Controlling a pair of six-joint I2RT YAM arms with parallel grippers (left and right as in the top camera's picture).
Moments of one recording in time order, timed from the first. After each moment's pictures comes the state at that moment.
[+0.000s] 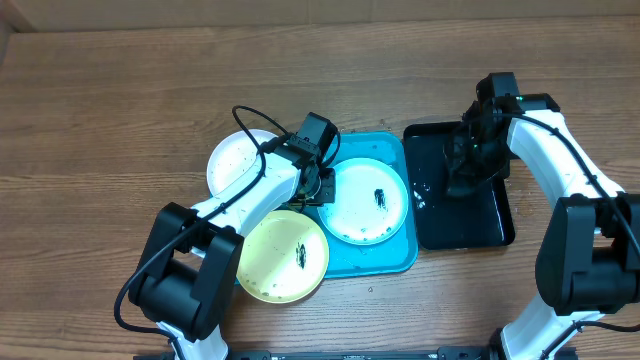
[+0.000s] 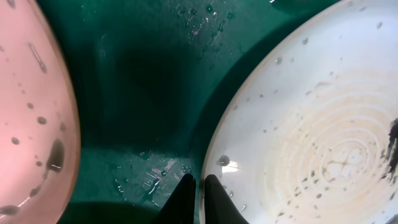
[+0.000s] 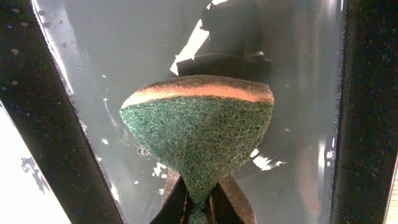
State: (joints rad) left arm -0.49 1.87 1.21 -0.70 0.07 -0.47; right arm 0.04 1.88 1.37 -1.01 -0.12 0.16
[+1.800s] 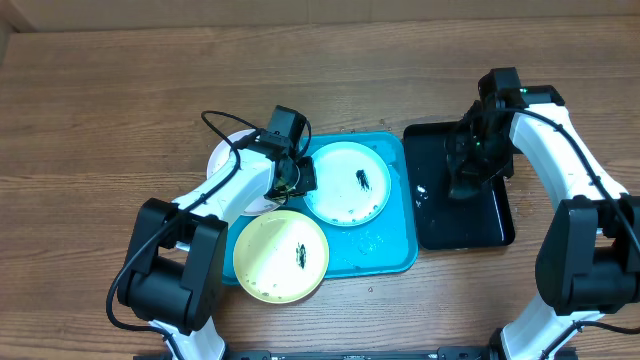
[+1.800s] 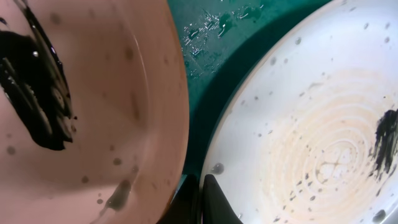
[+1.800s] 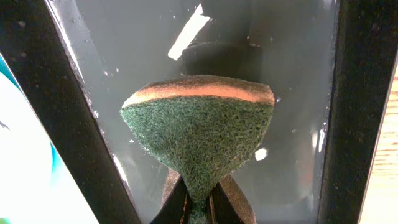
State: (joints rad) left arm -0.36 1.88 1.16 -0.60 0.15 -0.51; right arm 0.04 1.88 1.43 -1.13 -0.12 0.15
